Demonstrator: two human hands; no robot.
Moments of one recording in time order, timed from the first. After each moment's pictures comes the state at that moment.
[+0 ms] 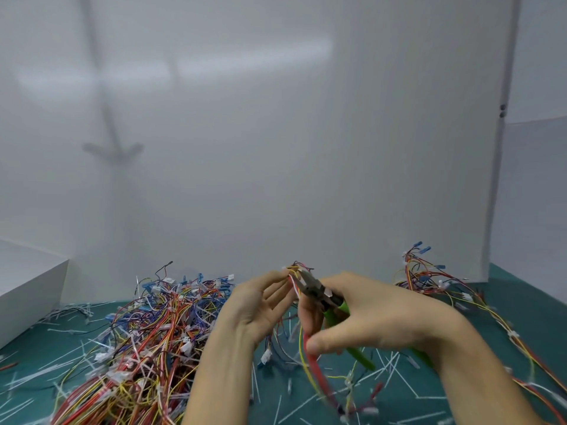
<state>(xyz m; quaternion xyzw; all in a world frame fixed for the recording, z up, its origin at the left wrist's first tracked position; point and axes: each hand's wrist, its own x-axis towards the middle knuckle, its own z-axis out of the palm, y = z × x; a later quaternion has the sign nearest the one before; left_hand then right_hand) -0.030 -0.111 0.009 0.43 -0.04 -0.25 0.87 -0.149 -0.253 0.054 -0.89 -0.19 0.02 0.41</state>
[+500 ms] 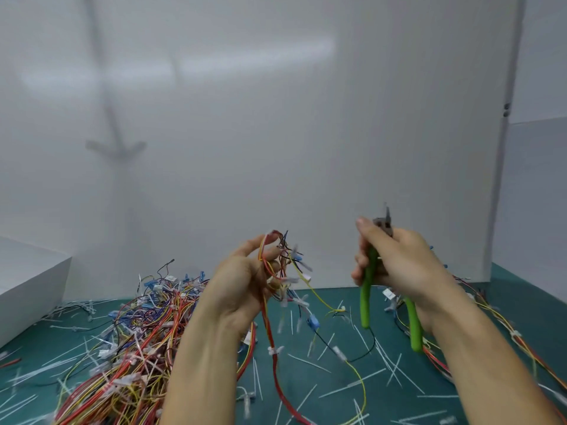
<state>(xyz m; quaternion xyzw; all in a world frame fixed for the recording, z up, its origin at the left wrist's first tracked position) -0.049 -0.093 0.046 0.49 -0.17 -0.17 0.84 -0.134 -0.272 0.055 -0.69 0.06 -0.26 0.67</state>
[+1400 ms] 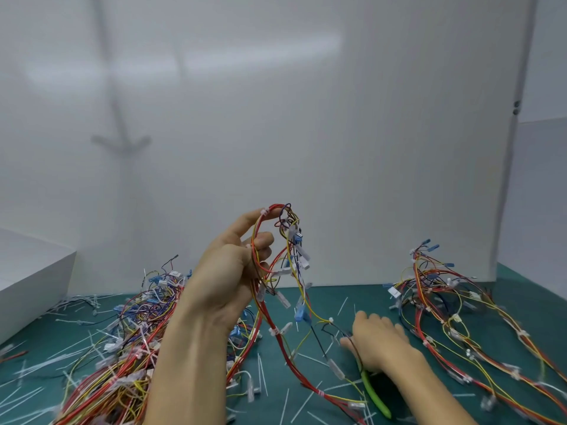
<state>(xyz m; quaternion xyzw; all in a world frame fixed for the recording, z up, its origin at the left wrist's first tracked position) -0.055 -0.069 0.057 0.54 -0.25 -0.08 0.80 -0.078 -0.284 -0.069 -0.97 0.22 0.04 0.05</state>
